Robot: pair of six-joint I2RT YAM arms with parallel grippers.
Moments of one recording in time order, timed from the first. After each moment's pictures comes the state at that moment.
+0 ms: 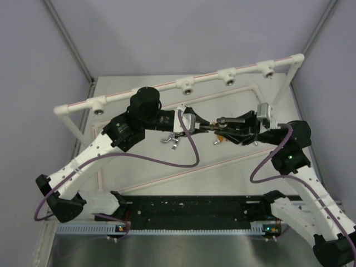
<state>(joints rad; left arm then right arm) -0.84 1.26 1.46 -0.38 0.77 0.58 0.38 0.78 0.77 0.48 -1.02 0.20</state>
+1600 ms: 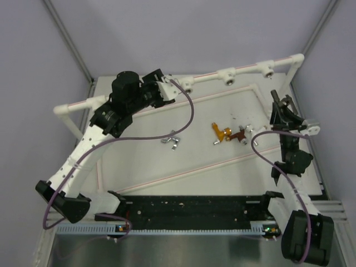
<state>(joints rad) -0.55 1.28 1.52 -0.45 0.18 0.81 -0.19 0.84 0.23 1.26 -0.24 0.29</state>
